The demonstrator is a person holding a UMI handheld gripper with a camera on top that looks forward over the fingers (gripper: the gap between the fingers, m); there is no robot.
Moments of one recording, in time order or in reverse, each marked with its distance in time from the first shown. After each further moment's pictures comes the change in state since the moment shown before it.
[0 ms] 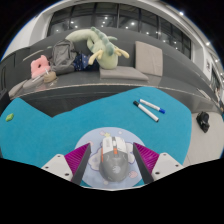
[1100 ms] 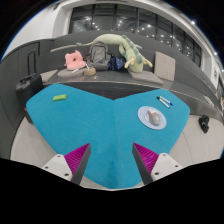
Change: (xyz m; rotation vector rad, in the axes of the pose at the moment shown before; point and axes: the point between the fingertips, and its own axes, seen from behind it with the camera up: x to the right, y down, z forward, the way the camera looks) arm -0.214 0.093 -0.318 -0.039 -0.105 -0.094
